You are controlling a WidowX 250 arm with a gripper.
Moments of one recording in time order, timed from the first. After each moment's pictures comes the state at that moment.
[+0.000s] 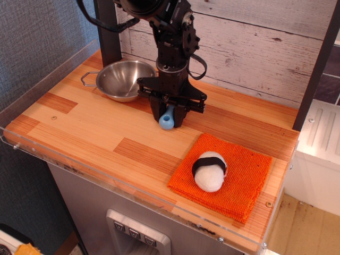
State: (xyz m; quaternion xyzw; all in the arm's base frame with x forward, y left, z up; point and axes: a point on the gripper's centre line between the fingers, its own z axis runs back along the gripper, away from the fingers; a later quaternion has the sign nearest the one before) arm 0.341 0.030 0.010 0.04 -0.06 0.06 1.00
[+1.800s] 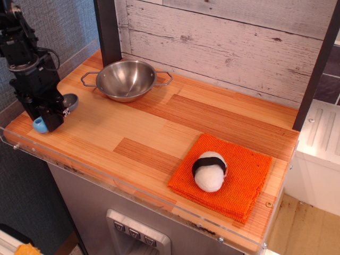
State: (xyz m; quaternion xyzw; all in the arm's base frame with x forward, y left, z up) arm 0.254 0.193 0.011 0.00 -0.04 -0.03 1.00
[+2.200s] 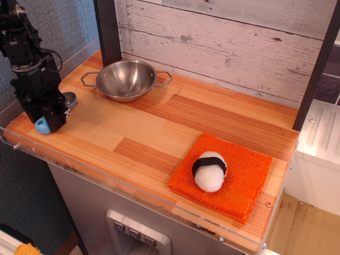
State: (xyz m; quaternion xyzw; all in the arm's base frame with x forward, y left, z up) arm 0.252 0.192 0.009 0.01 -0.03 -0.02 1.00
